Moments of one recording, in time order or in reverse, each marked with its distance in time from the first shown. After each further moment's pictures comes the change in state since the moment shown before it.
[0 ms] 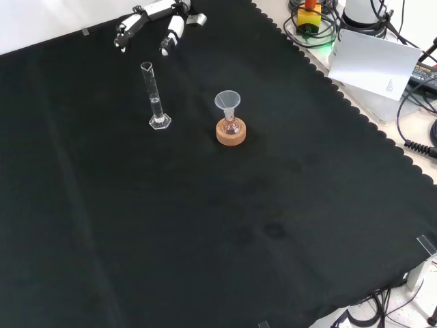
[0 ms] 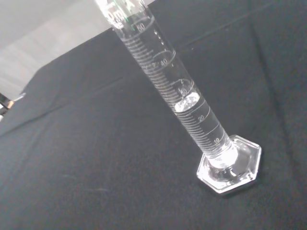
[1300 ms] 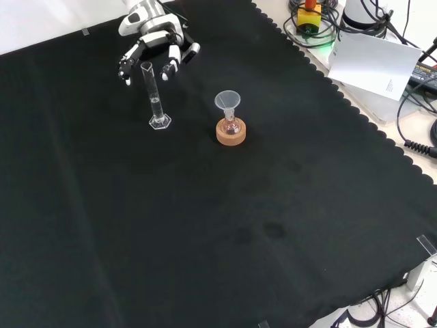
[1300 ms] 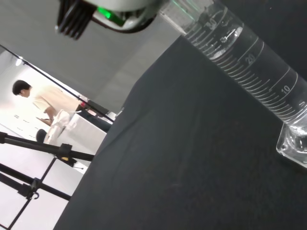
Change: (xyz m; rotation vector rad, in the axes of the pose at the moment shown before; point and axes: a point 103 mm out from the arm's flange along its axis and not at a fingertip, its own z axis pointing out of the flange) arm -0.026 0.029 0.072 -0.020 0.367 -0.191
